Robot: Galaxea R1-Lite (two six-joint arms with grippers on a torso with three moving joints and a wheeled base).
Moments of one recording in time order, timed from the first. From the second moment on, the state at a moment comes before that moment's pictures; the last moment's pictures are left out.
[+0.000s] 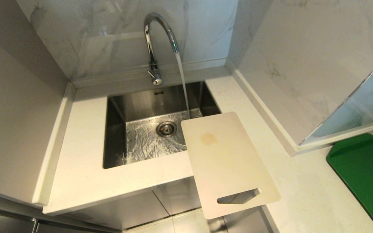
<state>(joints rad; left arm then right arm) 0.01 0.00 0.00 -0.01 0.01 -0.01 -0.01 0.35 -0.59 0.48 -0.02 0.24</state>
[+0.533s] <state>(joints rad) 0.01 0.00 0.00 -0.01 0.01 -0.01 -0.01 0.87 -0.78 0.61 0.09 0.70</state>
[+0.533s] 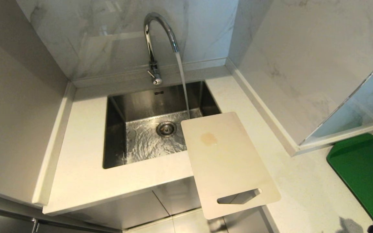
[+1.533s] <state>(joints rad) 0.01 0.00 0.00 -0.01 0.01 0.00 0.33 1.58 -1.06 0.56 0.06 1.45</state>
